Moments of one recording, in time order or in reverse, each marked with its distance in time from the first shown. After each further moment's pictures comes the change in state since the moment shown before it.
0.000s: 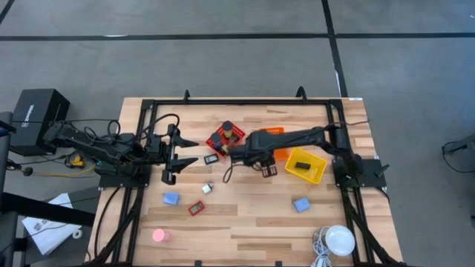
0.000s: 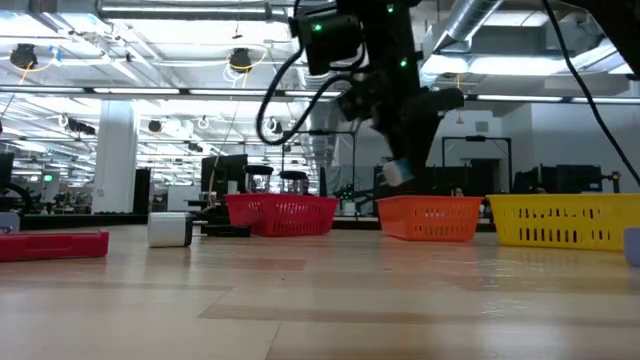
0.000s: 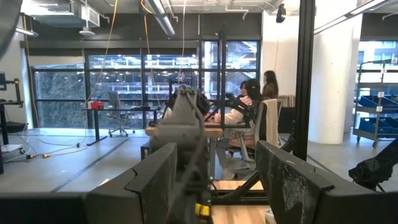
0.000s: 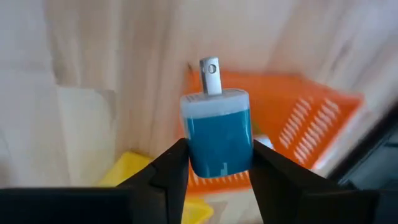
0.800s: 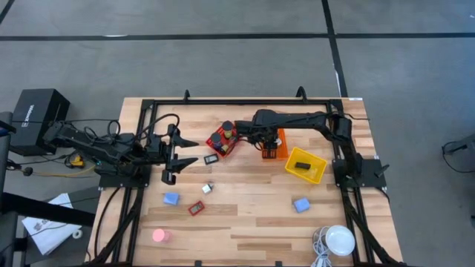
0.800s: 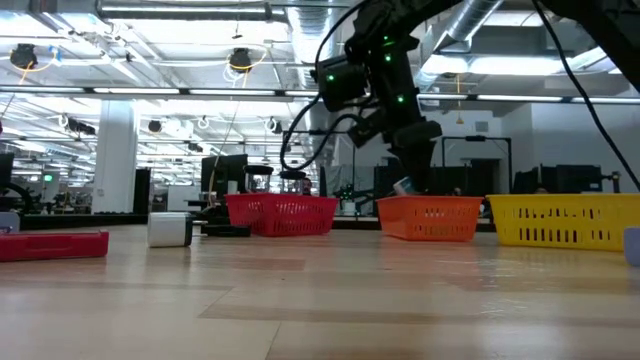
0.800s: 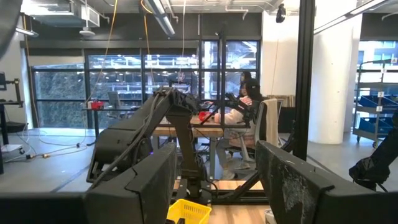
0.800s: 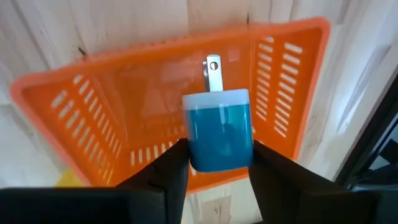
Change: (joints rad) left arm 0.000 0.000 0.000 0.000 0.000 0.000; right arm -0.218 -0.032 -0.102 0.082 -0.026 0.056
